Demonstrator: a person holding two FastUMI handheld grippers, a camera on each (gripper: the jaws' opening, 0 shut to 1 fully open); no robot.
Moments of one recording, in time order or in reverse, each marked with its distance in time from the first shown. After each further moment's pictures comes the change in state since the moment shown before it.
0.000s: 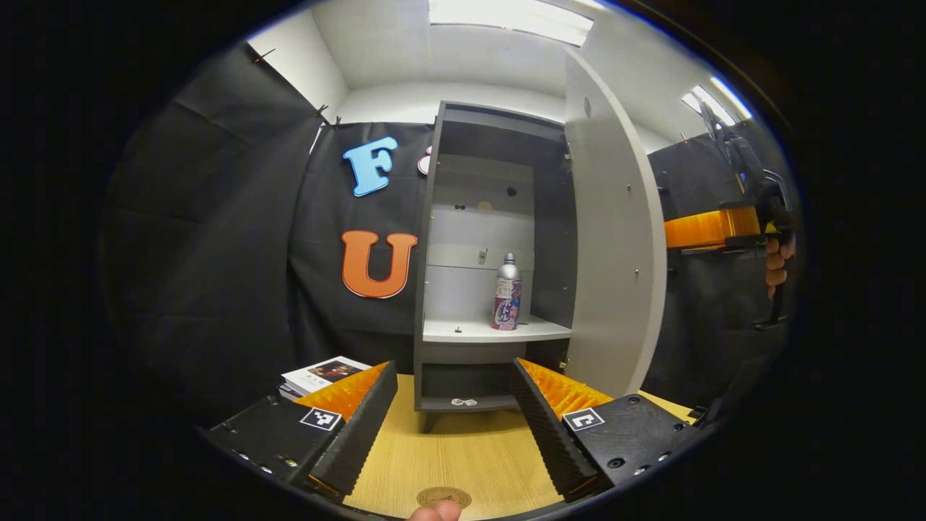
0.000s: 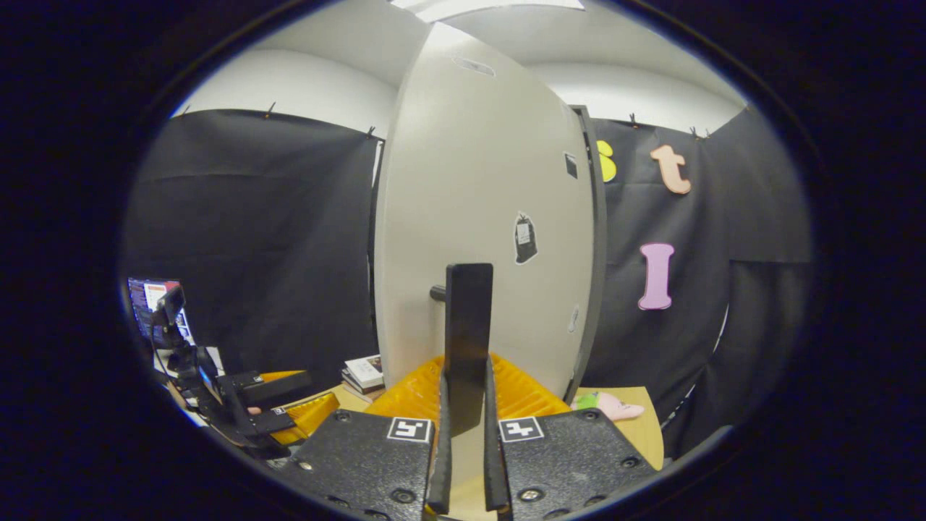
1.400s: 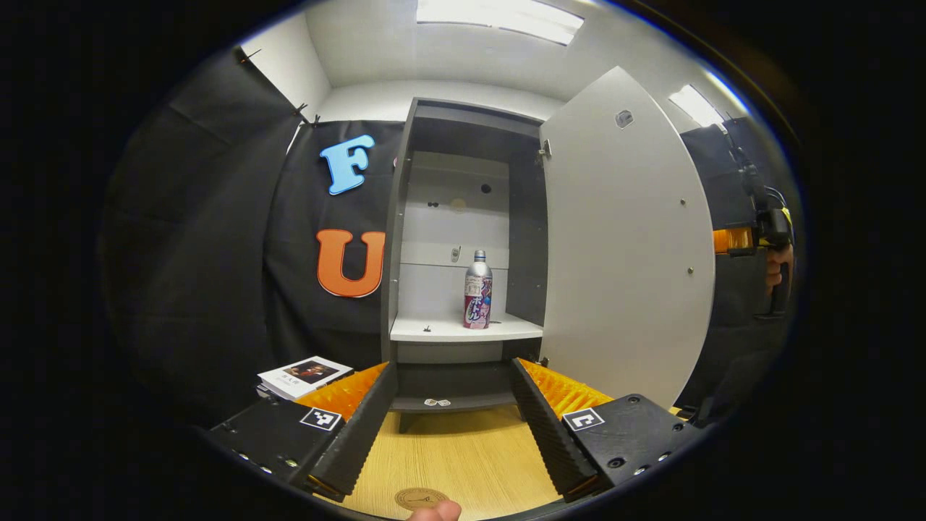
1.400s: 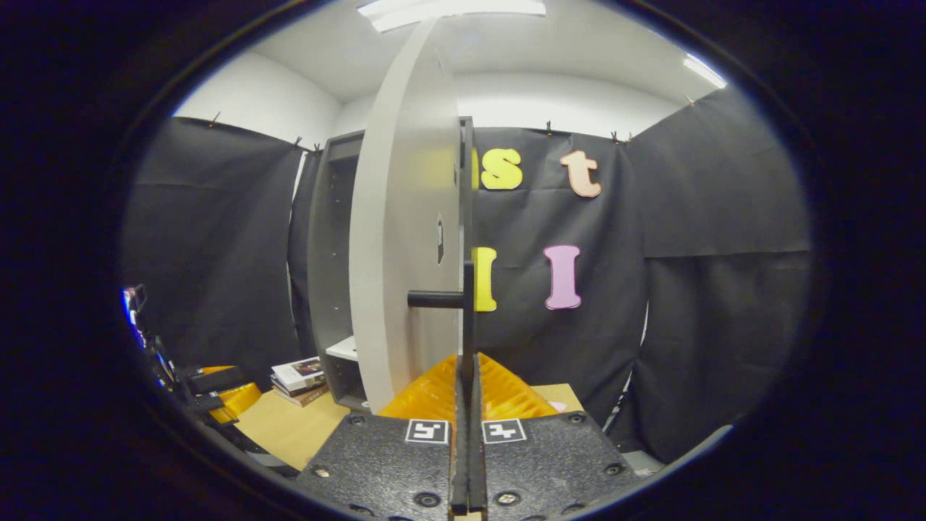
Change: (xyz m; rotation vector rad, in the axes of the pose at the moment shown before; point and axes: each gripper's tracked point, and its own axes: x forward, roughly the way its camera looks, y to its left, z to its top) left arm 0.006 -0.033 -0.002 0.004 0.001 -0.068; right arm -0.040 -0.111 -0.004 0.017 -0.044 -0.302
